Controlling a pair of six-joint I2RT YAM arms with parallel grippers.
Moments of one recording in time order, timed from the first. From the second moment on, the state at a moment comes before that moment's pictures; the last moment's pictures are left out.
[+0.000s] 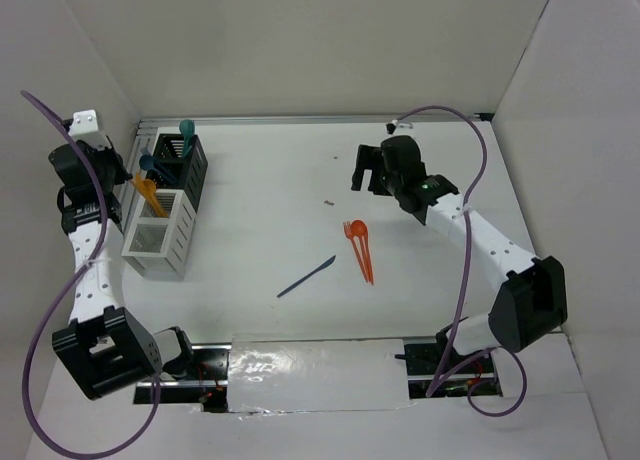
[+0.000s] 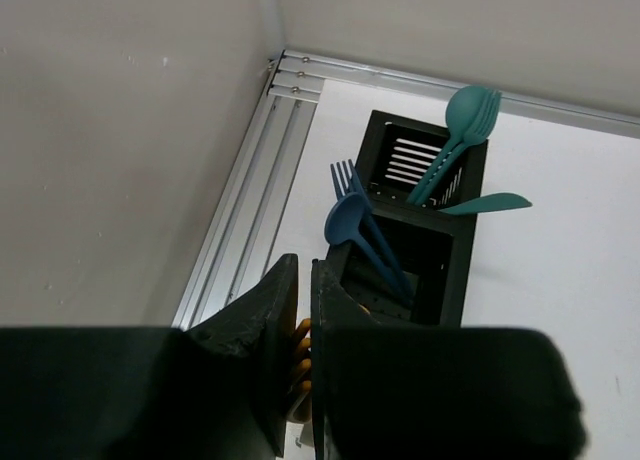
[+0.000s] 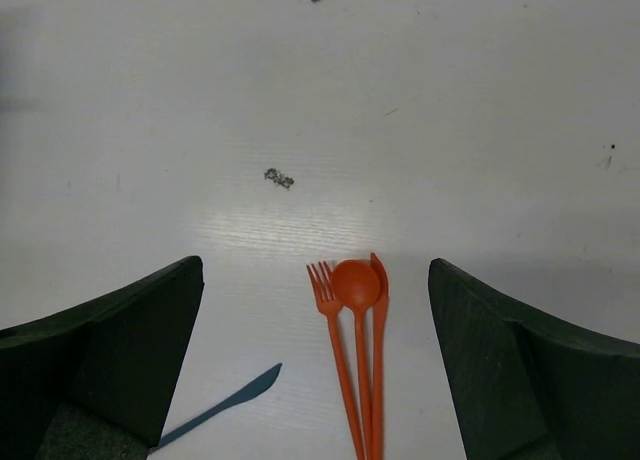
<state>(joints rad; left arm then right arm) 0.43 1.18 1.06 -0.10 0.16 0.02 0.46 1.40 1.18 -0.36 0.20 0.43</state>
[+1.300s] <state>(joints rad) 0.34 1.28 1.30 -0.35 0.35 -0.04 0.38 1.50 0.94 -0.36 0.10 0.50</state>
